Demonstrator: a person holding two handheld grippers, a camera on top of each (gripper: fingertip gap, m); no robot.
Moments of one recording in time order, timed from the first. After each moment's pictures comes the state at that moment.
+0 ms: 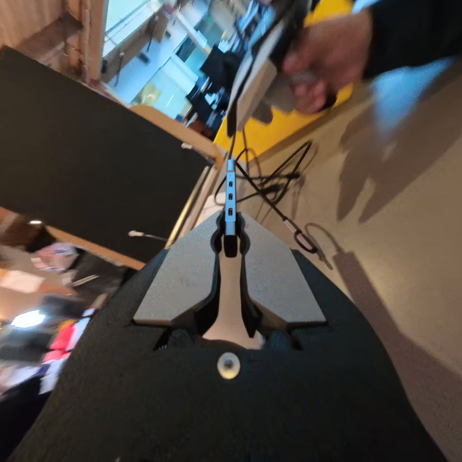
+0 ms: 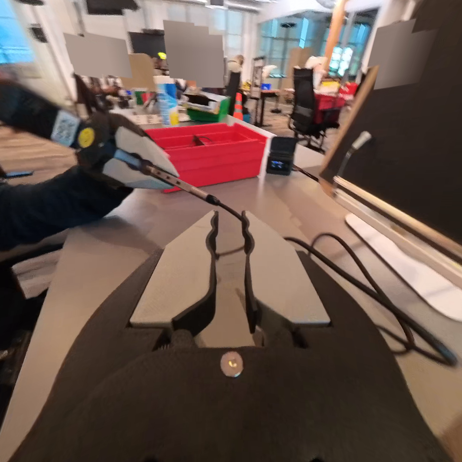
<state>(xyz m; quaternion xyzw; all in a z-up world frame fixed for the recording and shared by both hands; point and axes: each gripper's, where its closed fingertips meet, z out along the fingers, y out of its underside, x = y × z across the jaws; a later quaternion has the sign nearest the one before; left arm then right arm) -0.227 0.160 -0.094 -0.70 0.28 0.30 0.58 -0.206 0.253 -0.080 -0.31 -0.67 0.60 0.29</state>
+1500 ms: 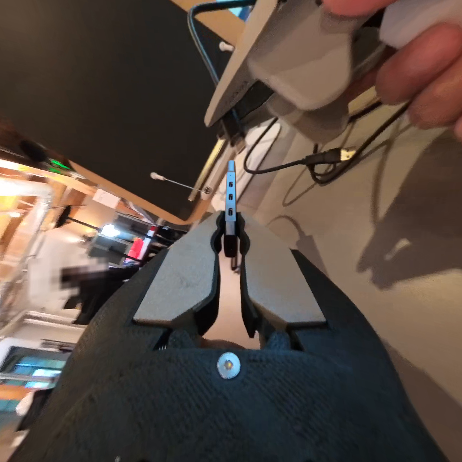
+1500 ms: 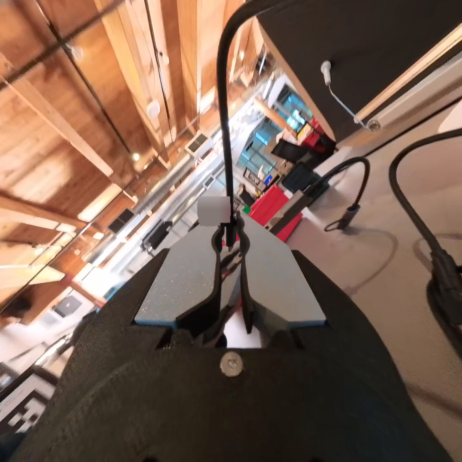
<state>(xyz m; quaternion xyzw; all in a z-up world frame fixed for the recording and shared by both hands) -0.291 0.195 -0.131 -0.73 0.16 0.45 0.49 -0.270 0.224 -0.087 -0.52 -0.29 0.80 0.09</state>
